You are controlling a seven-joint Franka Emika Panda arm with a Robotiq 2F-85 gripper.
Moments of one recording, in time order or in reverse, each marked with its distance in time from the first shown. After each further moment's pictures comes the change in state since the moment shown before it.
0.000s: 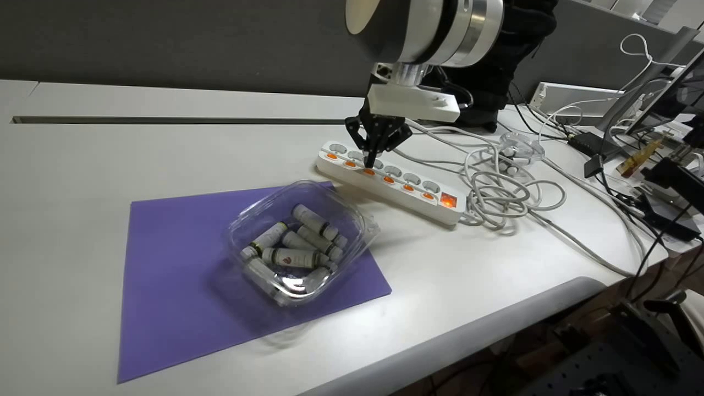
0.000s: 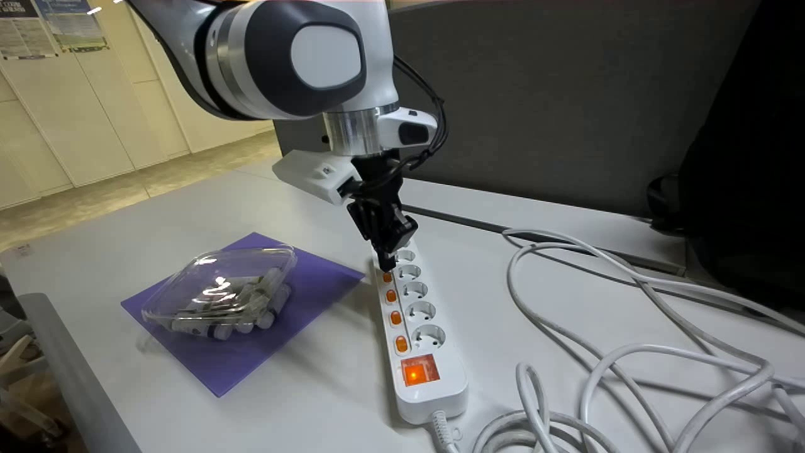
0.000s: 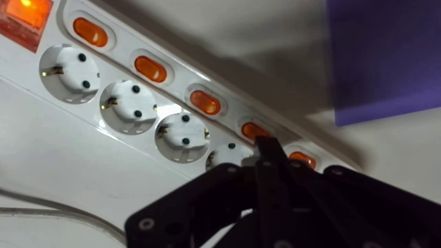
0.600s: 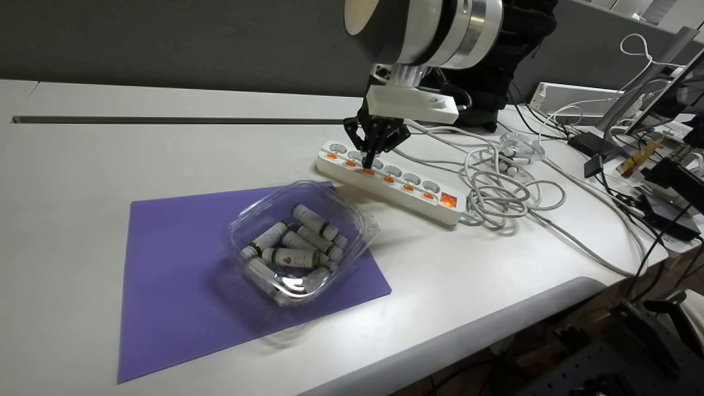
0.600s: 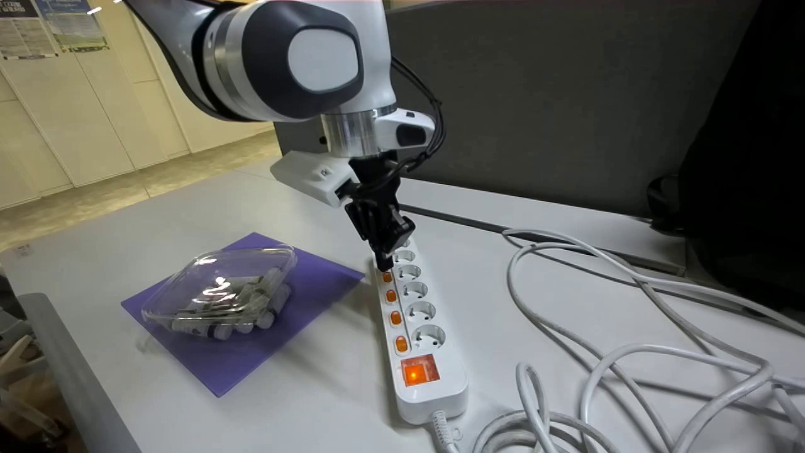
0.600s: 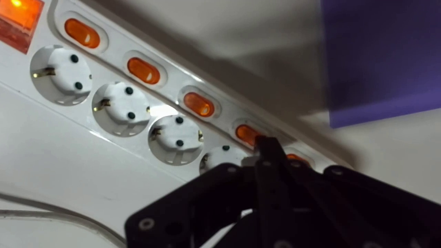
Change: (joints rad) arm -0.005 0.000 0.011 -0.006 0.005 0.012 -0.006
